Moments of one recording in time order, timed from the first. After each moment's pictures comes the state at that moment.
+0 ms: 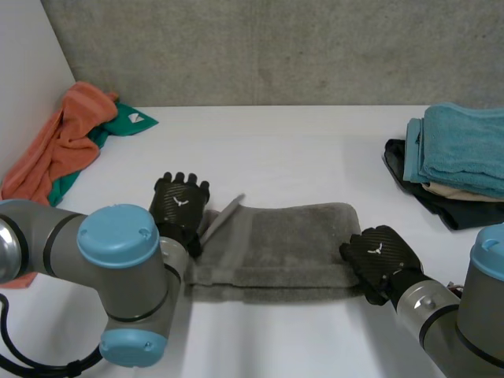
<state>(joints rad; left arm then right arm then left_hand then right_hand) 4.09 -2.12 -1.63 3.57 -1.86 3.58 1.95 -1.33 2.00 -0.24 1.42 2.55 0.20 0.20 0.21 0.20 0.04 0.89 1.17 1.18 1.19 0.97</state>
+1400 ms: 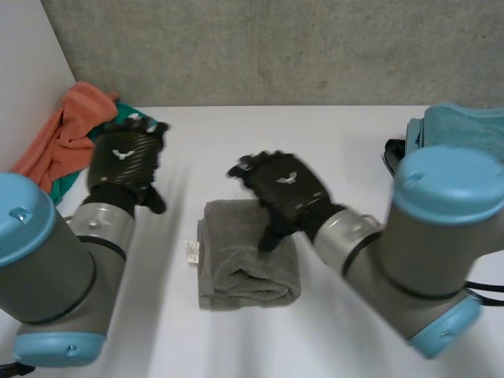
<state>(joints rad) 4.17 -1.75 -1.77 3.55 -1.79 3.40 2.20 -1.20 1.51 -0.14 1.30 3.03 0.20 0.20 0.21 0.20 0.04 0.20 0.22 0.21 0.23 0.06</state>
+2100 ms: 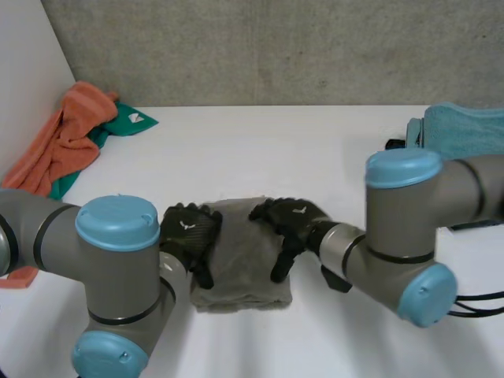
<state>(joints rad) 4.07 -2.07 -1.61 3.27 -1.76 3.41 2.15 -0.93 1.31 0.11 1.28 3.10 0.20 0.20 0.21 0.20 0.04 0.20 0.22 0.21 0.23 0.06</state>
